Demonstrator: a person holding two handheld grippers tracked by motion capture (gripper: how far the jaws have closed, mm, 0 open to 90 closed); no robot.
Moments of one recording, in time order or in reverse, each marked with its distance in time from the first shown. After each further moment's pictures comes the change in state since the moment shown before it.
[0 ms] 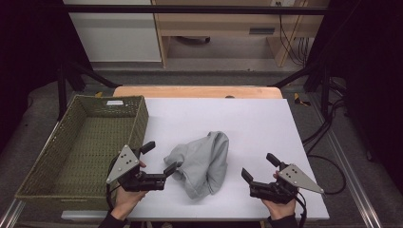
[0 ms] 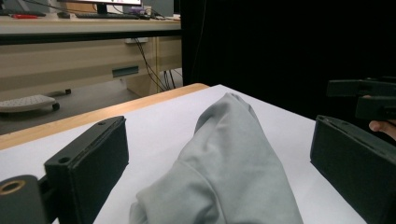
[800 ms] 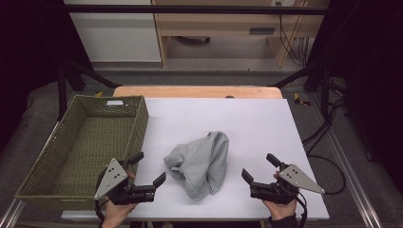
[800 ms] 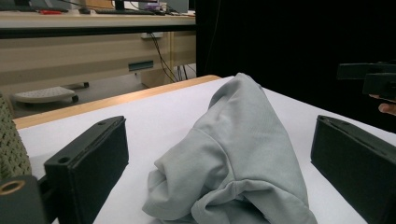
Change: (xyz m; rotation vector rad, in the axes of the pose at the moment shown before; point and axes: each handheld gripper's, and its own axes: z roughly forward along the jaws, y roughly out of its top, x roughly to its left) left arm -0.003 -0.017 -0.029 0.008 0.047 -0.006; right arm 0.000 0.000 -0.001 0.000 0.008 0.001
